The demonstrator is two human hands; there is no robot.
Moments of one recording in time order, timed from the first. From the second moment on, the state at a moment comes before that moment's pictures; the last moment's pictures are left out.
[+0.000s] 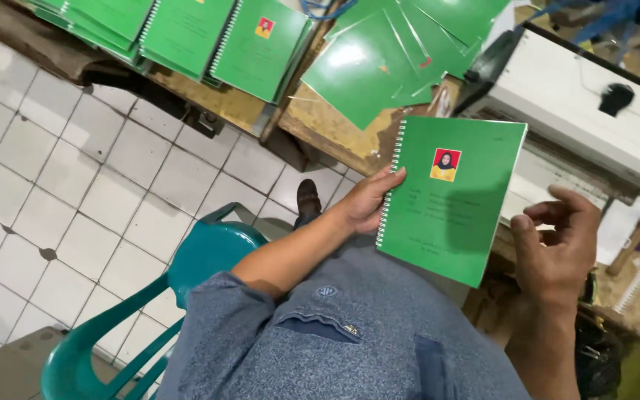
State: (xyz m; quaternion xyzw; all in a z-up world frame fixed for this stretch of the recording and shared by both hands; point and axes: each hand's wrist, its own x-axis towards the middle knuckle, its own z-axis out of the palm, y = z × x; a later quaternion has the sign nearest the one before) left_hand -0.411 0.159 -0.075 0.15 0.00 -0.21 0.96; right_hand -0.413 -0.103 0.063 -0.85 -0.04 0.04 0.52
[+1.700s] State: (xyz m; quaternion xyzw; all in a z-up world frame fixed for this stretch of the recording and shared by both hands) left_hand -0.232 0.308 -0.214 0.96 -0.17 -0.05 0.22; right_hand -0.400 0.116 0.138 -0.81 -0.38 -0.07 0.43
